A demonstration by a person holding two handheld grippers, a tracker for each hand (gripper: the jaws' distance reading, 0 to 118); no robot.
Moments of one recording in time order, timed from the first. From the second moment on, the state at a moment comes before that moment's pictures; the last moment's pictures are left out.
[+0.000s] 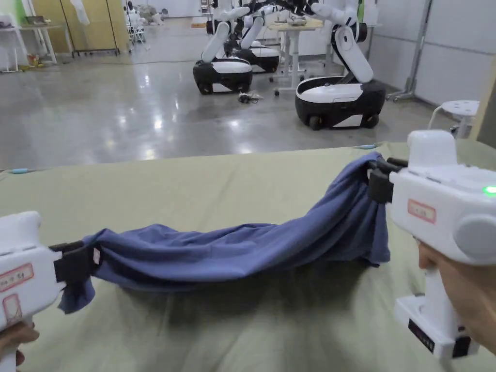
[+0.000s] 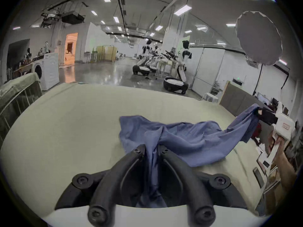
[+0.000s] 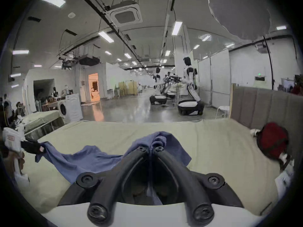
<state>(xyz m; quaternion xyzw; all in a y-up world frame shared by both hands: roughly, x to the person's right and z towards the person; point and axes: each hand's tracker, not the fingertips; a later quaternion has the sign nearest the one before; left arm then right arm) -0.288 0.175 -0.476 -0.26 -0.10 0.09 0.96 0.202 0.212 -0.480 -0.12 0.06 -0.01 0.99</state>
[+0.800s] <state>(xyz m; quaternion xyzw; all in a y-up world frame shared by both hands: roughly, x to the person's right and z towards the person) -0.329 0.117 -0.192 -0.37 -0.11 0.07 0.92 0.238 0.129 -0.141 -0.29 0.11 -0.03 0.95</state>
